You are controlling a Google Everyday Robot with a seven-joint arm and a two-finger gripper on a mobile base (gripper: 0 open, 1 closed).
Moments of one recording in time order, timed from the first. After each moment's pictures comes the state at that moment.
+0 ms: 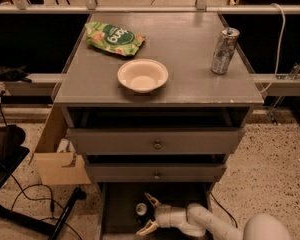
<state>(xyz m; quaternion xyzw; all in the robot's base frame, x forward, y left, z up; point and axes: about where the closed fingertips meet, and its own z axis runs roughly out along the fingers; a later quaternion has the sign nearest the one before) 0.497 0.036 0.184 -0.49 0.62 0.38 0.49</state>
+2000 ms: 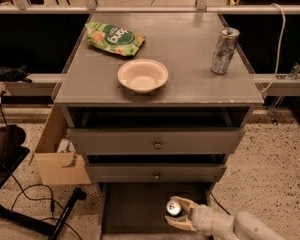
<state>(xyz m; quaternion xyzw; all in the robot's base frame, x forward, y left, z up) 0.443 -0.092 0.373 -0.42 0.65 0.36 0.52</state>
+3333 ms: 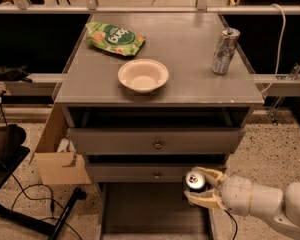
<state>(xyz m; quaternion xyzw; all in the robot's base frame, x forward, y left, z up) 0.424 -0.136 0.634 -0.44 0.68 0.30 0.51</state>
